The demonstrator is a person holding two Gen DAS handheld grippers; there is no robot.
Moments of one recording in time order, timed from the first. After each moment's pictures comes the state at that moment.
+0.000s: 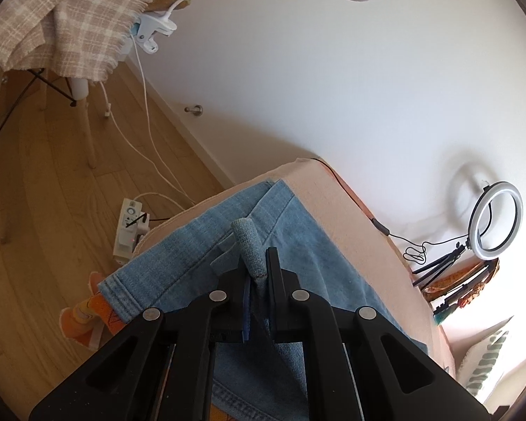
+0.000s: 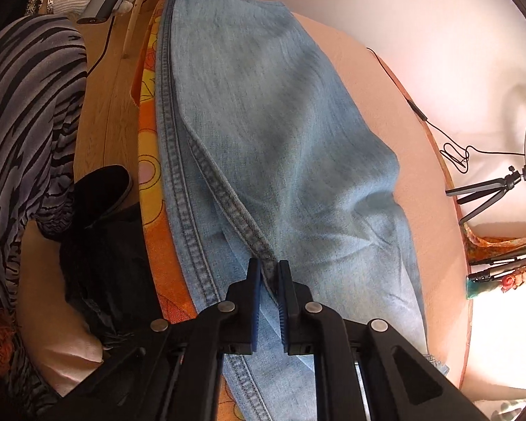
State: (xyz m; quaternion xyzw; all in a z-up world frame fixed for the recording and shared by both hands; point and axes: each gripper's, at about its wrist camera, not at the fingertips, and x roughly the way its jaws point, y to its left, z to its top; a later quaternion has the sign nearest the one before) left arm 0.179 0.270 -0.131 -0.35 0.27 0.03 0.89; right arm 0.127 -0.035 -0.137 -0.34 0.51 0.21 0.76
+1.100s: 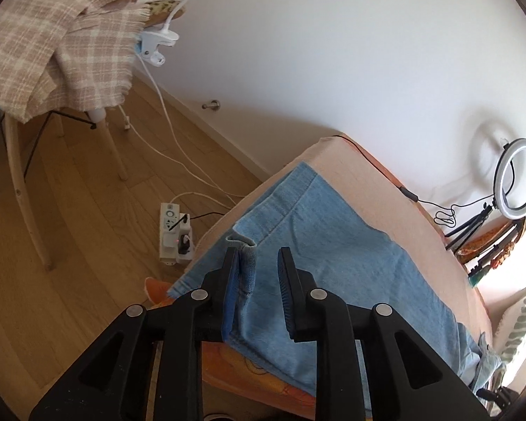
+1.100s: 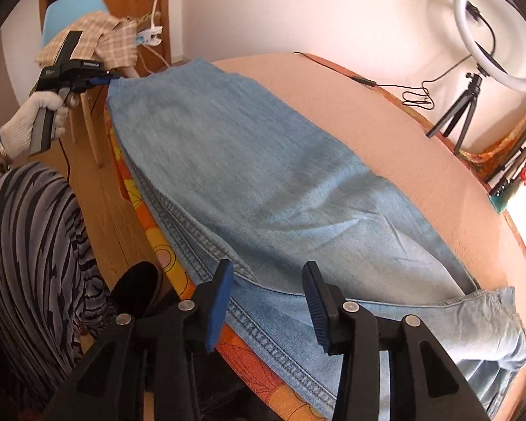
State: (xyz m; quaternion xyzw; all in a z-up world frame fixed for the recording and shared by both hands) left arm 0.169 0.276 -0.116 -0.26 0.35 0.04 0.90; right arm 0.116 -0.075 -0.101 -0.08 0.50 0.13 0.85
